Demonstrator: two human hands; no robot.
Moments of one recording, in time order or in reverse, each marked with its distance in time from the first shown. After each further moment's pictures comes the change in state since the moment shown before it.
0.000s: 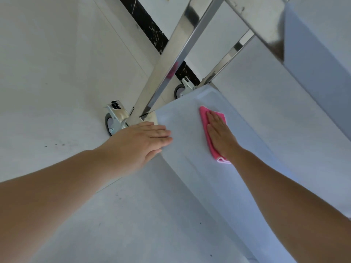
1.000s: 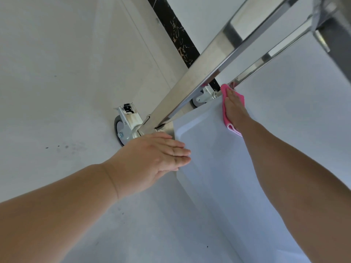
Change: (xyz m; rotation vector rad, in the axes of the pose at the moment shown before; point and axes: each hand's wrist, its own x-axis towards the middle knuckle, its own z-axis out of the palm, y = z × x) left_hand 0.003 -0.017 0.017 -0.146 0.208 0.083; right_hand 0.140 0.014 -0.016 0.391 0.143 0.121
